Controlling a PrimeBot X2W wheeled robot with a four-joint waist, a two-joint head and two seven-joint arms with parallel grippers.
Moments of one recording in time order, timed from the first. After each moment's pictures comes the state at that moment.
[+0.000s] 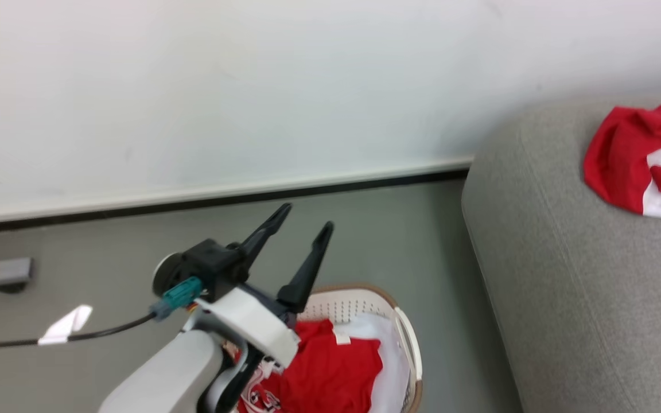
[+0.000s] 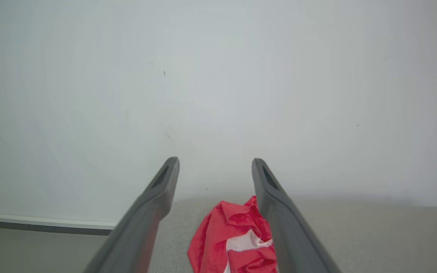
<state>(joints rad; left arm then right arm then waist) -0.58 0.36 -0.79 0.18 -0.62 0.09 -0.25 -0.76 -0.60 0.29 0.59 0.60 0.13 -0.05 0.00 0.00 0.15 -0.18</state>
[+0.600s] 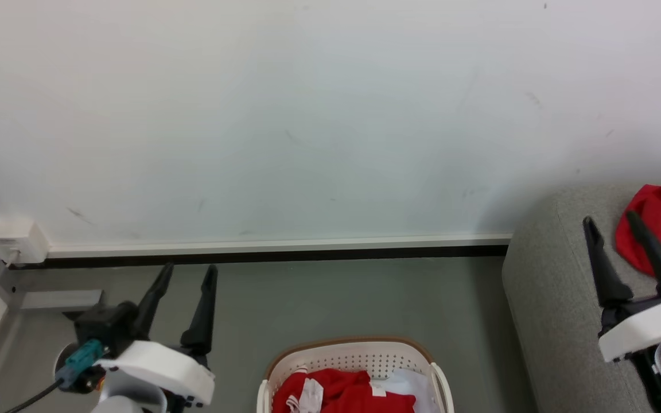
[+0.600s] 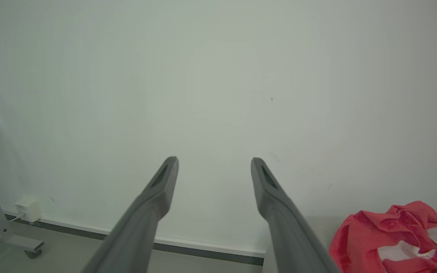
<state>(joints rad) -0.29 0.43 -0.53 0.15 -0.66 0.20 -0.26 -0.39 -0.38 0.26 0.35 0.57 0.13 -0.18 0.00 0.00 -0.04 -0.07</state>
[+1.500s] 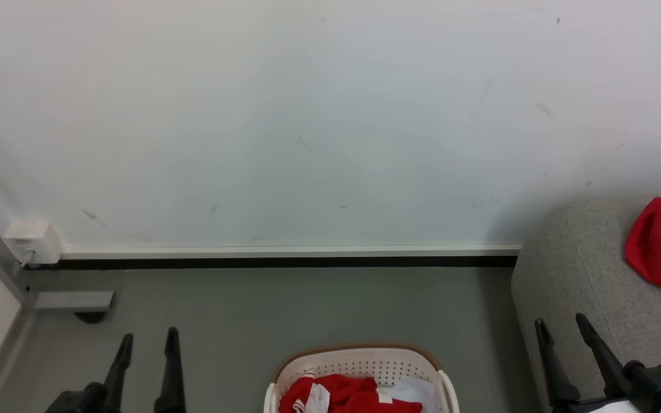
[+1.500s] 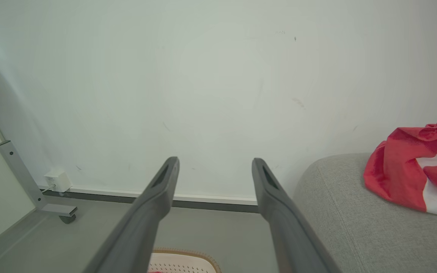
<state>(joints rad) 0.04 0.17 -0.12 0.11 -0.36 0.10 -0.26 -0.08 -0.15 0.16 0.31 0.37 0.13 -0.26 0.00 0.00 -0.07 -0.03</state>
